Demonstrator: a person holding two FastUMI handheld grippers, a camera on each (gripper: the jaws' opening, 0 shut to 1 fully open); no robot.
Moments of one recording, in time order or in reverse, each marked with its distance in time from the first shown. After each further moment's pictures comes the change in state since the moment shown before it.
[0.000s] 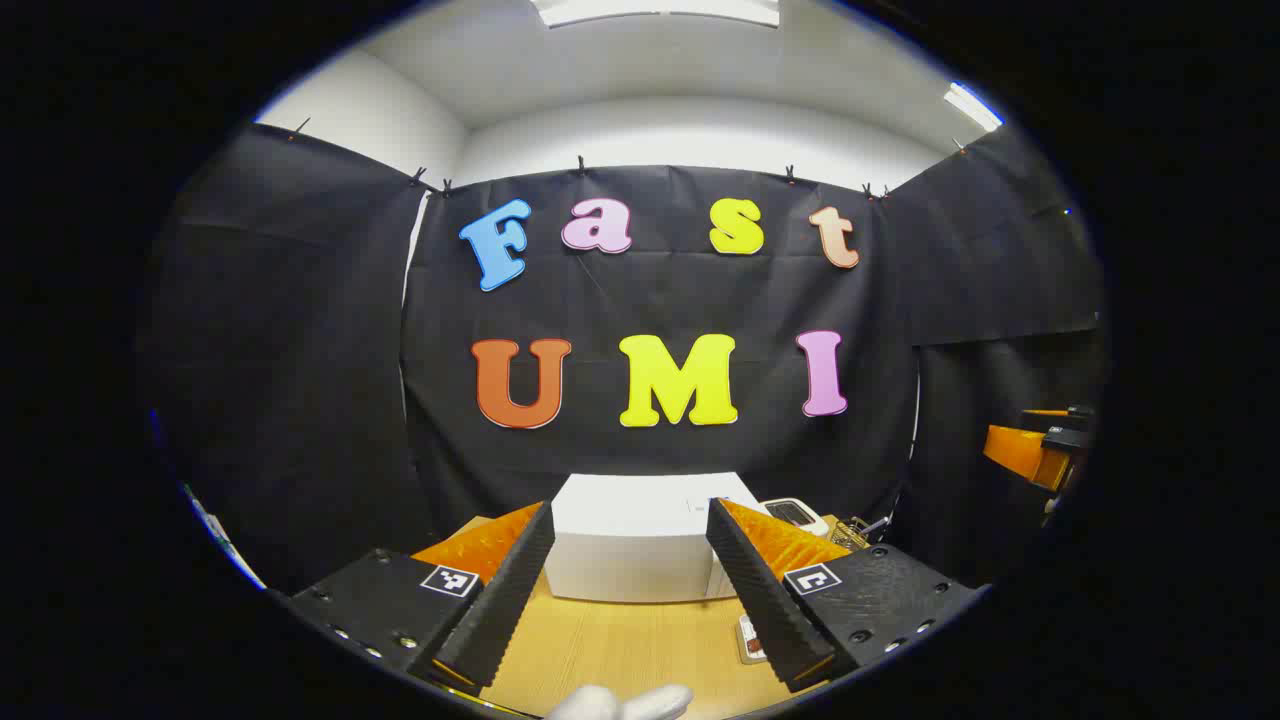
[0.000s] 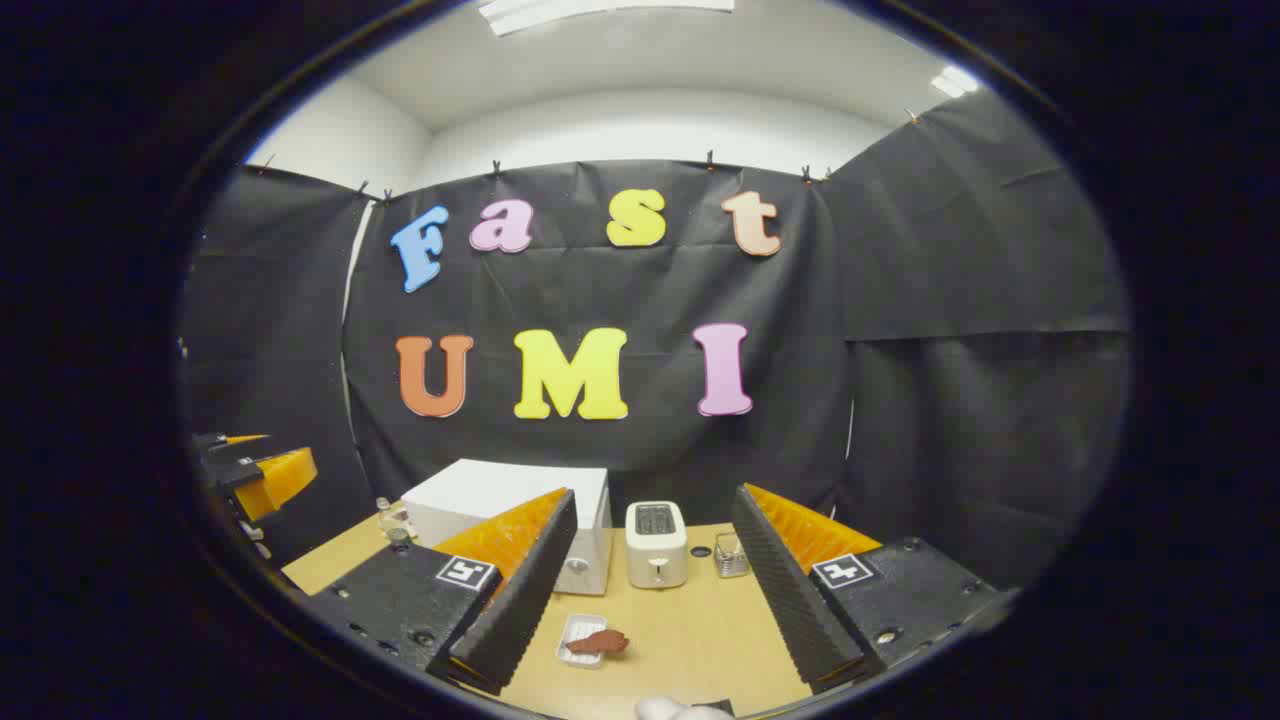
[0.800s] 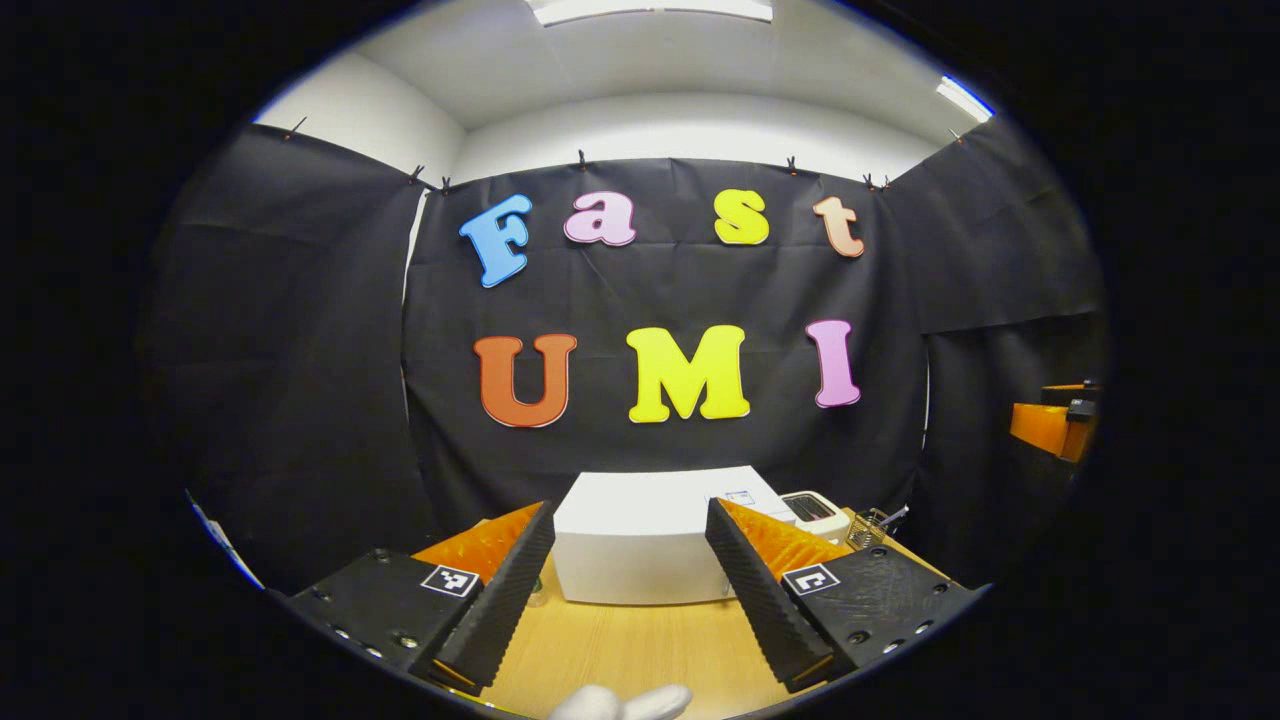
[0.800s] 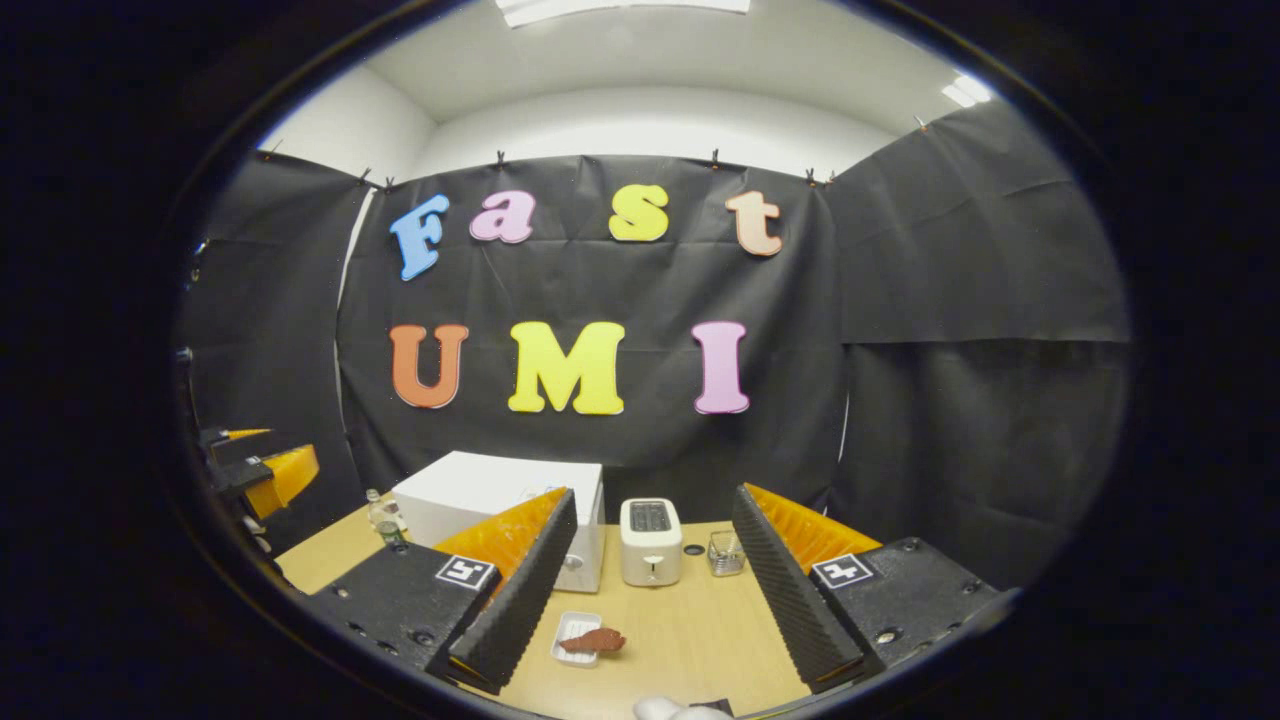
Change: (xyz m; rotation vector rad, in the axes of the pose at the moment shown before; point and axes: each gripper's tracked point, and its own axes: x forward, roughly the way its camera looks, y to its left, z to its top) left arm 0.028 0.006 -0.031 0.004 -0.001 -0.018; right arm 0.004 0.009 -0.005 -0.014 0.008 -0.030
